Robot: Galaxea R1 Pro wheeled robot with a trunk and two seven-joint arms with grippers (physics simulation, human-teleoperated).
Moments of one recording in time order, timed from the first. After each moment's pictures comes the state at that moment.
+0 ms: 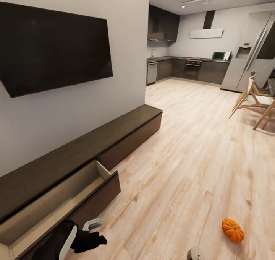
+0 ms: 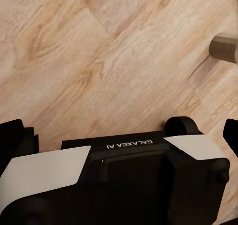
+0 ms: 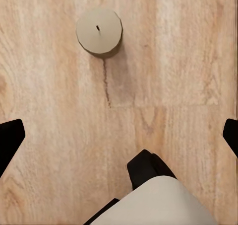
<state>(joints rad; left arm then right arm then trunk) -0.39 0.05 0.05 -0.77 0.12 0.93 -0.31 -0.20 -0.08 -0.33 -0.54 -0.45 0.24 -0.13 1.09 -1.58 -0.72</state>
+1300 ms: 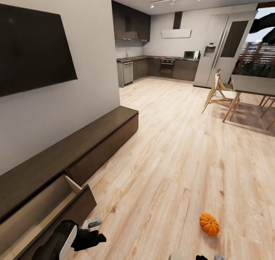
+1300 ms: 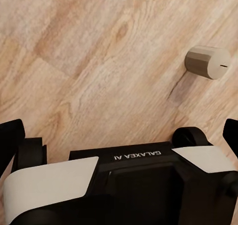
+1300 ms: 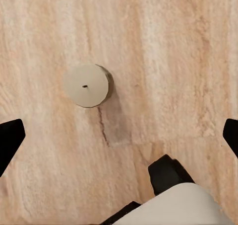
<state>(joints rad) -0.39 0.05 0.05 -0.77 0.13 0.89 -0.28 -0.24 -0.03 -0.28 -0.56 -0.43 0.24 -0.14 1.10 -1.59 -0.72</state>
